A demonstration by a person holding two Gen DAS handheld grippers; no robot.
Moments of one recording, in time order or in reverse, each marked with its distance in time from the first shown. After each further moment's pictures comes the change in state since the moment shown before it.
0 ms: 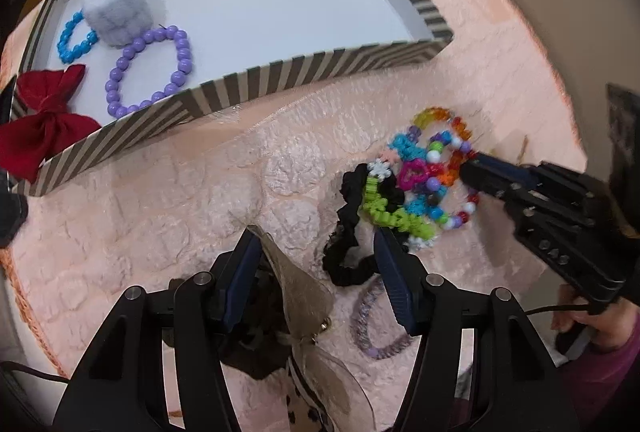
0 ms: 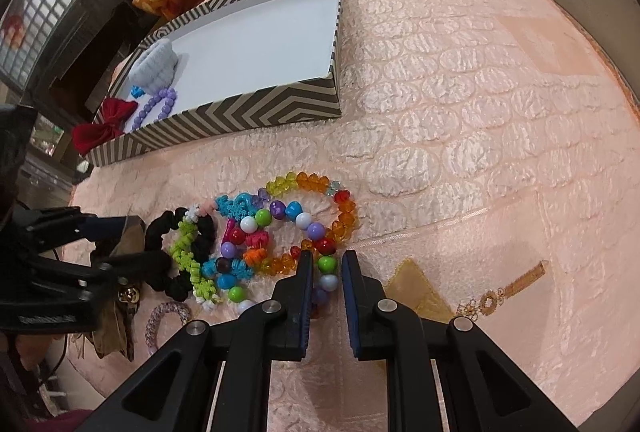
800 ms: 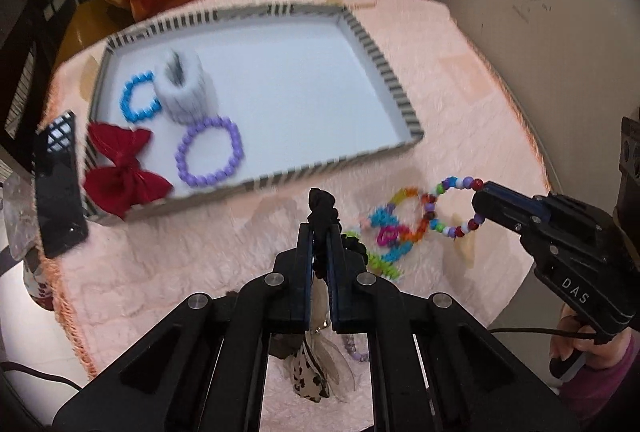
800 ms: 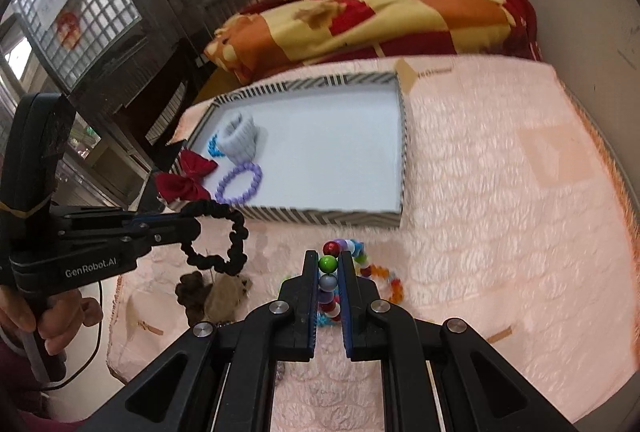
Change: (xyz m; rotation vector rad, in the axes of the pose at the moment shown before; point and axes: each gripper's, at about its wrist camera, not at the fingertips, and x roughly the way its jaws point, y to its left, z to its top) left arm -0.095 0.022 0.004 -0.067 -0.235 -0.020; right arm -0.092 0.050 0.036 -0.128 -0.184 0.070
